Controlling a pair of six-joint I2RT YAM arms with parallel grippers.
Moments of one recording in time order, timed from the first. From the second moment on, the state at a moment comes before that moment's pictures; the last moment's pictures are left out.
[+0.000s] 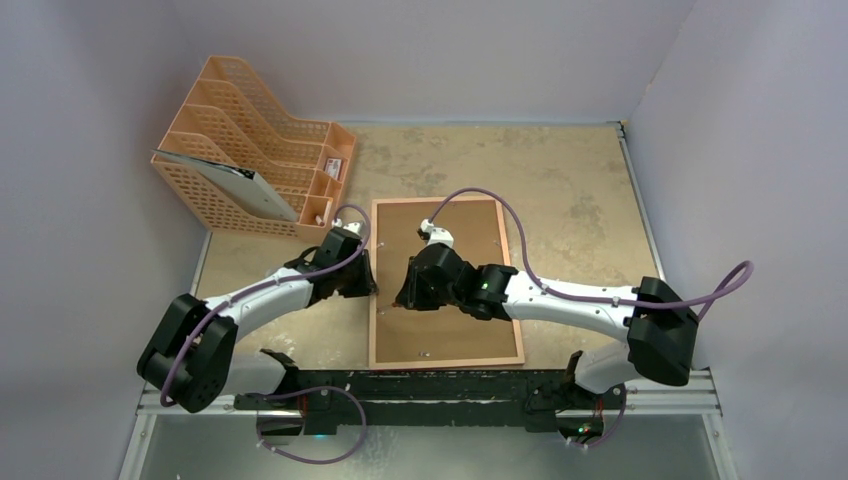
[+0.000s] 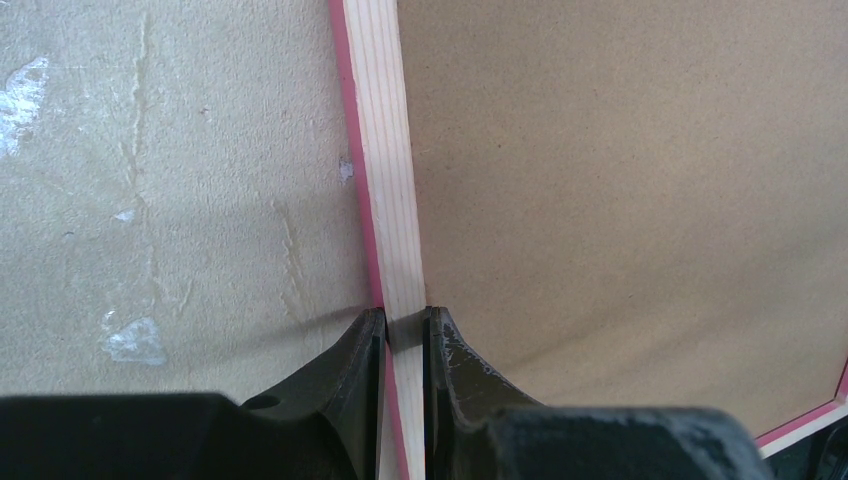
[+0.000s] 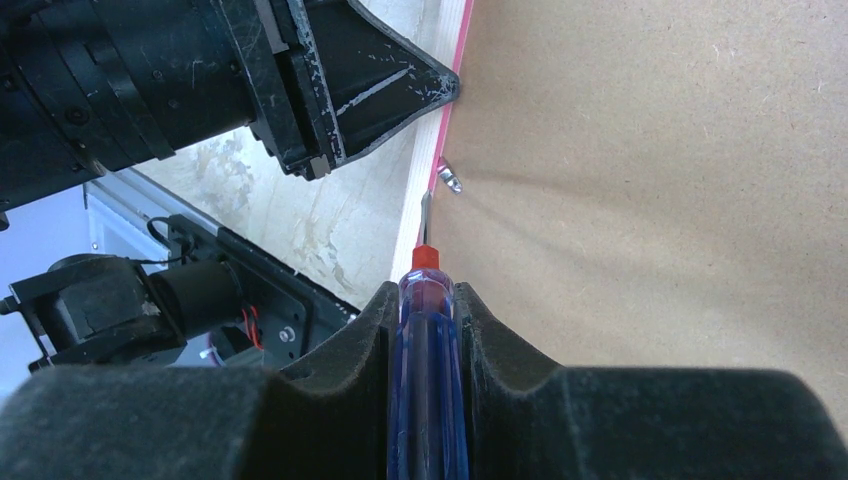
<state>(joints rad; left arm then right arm) -0.52 1.30 0.58 -0.23 0.06 -0.59 1.11 1.44 0.96 -0.28 0.14 0.96</state>
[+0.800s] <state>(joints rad) -0.52 1.30 0.58 -0.23 0.05 -0.59 1.12 1.43 0.94 -0.24 0.13 0.97</state>
